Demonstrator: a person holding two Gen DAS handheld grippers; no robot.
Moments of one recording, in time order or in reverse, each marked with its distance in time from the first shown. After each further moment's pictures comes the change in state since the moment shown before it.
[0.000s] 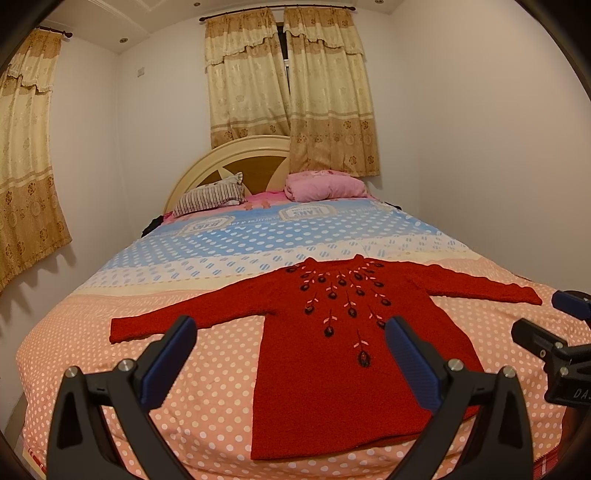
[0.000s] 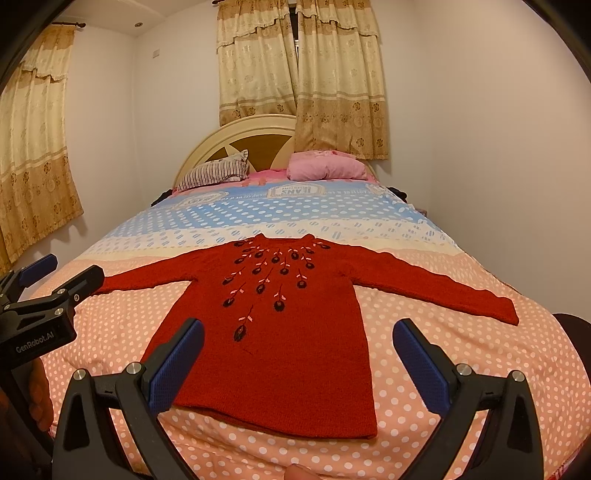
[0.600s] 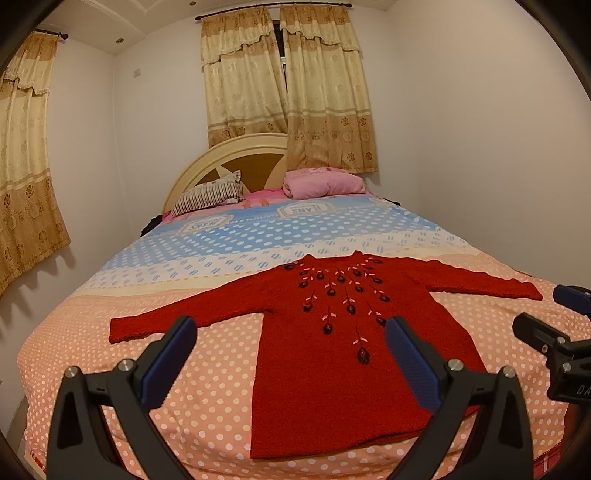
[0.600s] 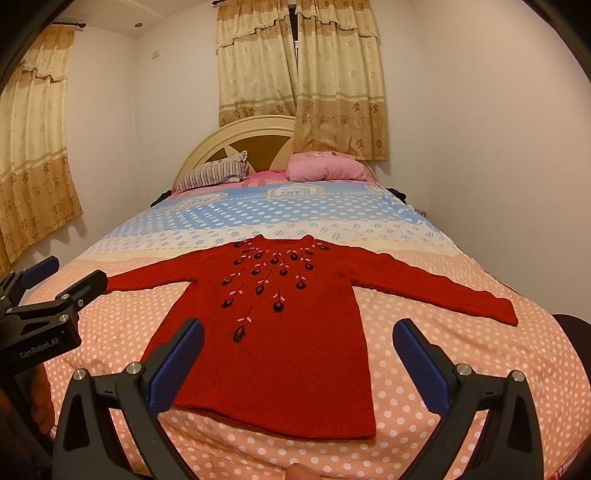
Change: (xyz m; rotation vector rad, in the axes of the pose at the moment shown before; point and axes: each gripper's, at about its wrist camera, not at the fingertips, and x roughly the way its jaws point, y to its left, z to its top) left arm -0.002 -0.004 -0.001 0.016 0.004 -0.001; right arm 0.000 0.000 -0.003 0.004 -0.004 -0.004
